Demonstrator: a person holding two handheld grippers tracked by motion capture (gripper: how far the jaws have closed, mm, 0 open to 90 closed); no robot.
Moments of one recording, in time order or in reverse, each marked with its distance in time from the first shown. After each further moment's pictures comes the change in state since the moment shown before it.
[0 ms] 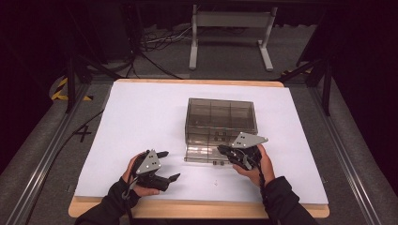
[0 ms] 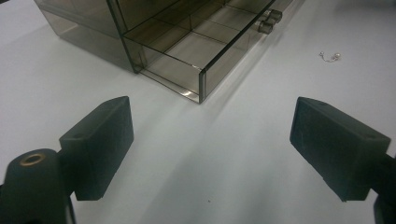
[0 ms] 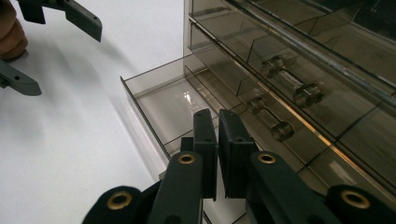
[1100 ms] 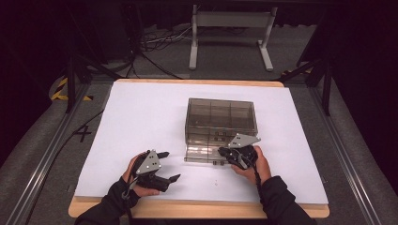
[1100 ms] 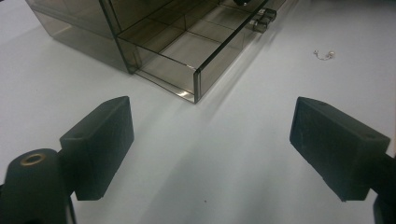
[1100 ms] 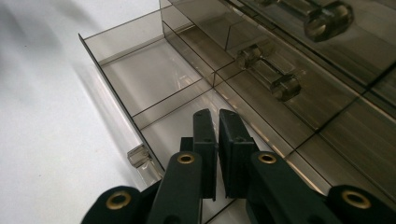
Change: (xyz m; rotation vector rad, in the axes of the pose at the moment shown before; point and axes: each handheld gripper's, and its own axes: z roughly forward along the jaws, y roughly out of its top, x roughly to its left) left arm 0.000 0.000 0.001 0.006 -0.019 0.004; right arm -0.008 -0.019 0.024 0.094 -0.026 0.037
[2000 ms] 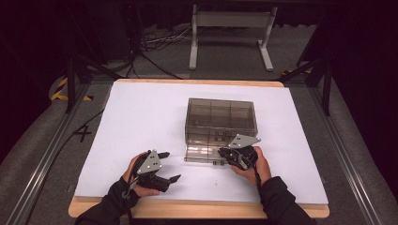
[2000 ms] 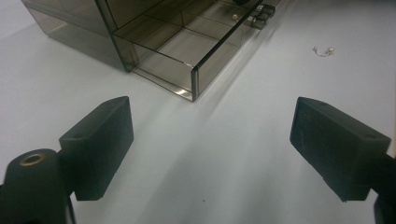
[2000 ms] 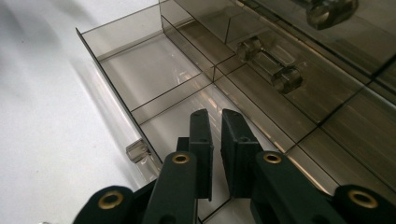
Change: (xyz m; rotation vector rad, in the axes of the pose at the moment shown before) left arm 0.000 0.000 0.001 0.009 -0.006 0.000; right arm 0.000 -0.003 0.000 0.000 0.000 0.003
